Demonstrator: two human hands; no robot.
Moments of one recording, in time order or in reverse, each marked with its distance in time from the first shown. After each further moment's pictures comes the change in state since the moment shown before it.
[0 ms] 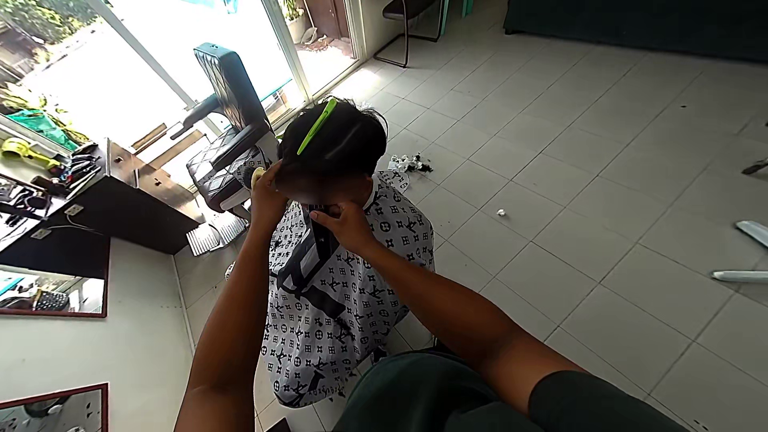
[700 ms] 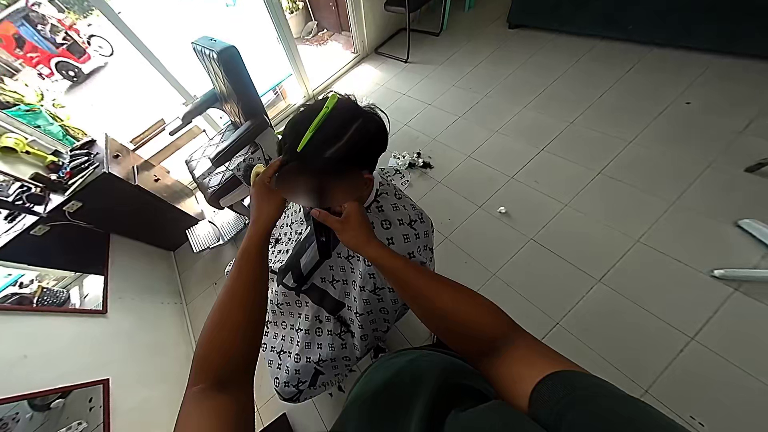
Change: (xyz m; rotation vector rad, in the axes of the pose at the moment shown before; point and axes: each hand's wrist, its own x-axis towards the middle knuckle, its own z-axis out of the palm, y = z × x) left_hand 0.001 -0.003 0.000 -0.019 -0.008 0.015; right_hand -0.002 0.002 0.000 0.048 0.008 -0.011
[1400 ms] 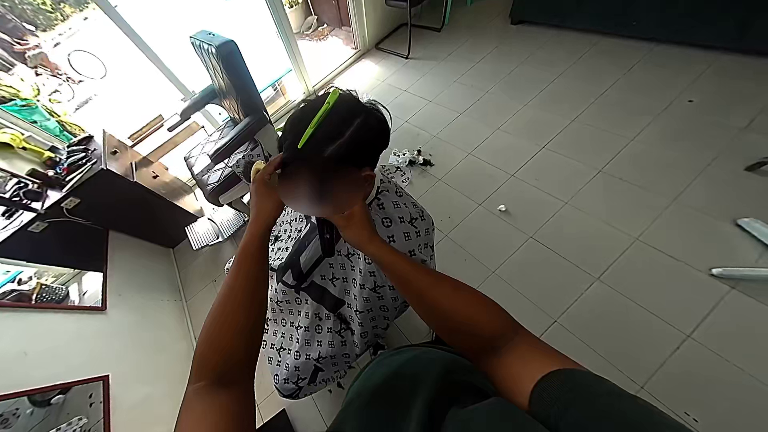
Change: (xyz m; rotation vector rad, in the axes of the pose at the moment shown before) left_hand 0.001 0.000 -0.001 0.037 0.004 0.004; right_hand -0.001 0.002 -0.001 0.046 0.020 0.017
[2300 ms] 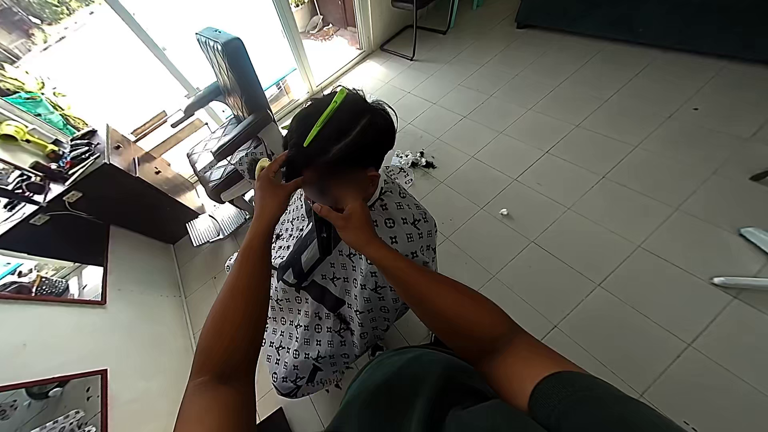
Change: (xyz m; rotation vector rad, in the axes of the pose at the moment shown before) left_hand 0.001 -0.003 0.000 -0.008 0.006 -0.028; right_hand 0.000 -0.003 0.009 -0.017 0.018 -0.049
